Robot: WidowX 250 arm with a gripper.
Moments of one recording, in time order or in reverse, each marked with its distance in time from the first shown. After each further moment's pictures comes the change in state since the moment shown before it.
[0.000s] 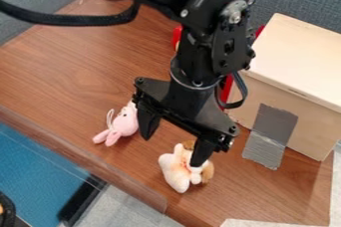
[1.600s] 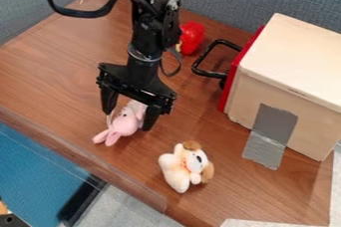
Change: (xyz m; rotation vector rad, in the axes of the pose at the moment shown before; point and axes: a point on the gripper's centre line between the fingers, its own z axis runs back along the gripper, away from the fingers) arm 0.042 0.097 -0.078 0.090 0.178 0.172
